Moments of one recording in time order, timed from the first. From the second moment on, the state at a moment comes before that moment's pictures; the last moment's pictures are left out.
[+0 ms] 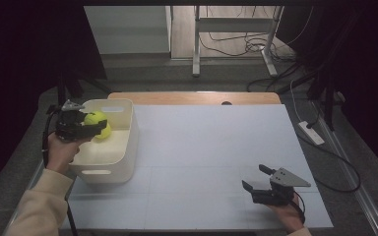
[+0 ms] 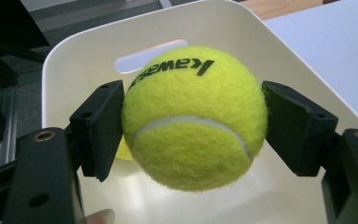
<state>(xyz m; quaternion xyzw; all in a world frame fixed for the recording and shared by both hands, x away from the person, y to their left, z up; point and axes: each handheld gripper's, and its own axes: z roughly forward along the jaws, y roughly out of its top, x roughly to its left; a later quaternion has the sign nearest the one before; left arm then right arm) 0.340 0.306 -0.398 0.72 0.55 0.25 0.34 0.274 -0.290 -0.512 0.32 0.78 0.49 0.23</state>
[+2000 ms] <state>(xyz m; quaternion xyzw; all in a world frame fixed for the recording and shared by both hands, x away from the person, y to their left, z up) 0.287 0.250 -0.384 0.73 0.41 0.21 0.50 0.269 -0.295 -0.510 0.32 0.77 0.50 0.23</state>
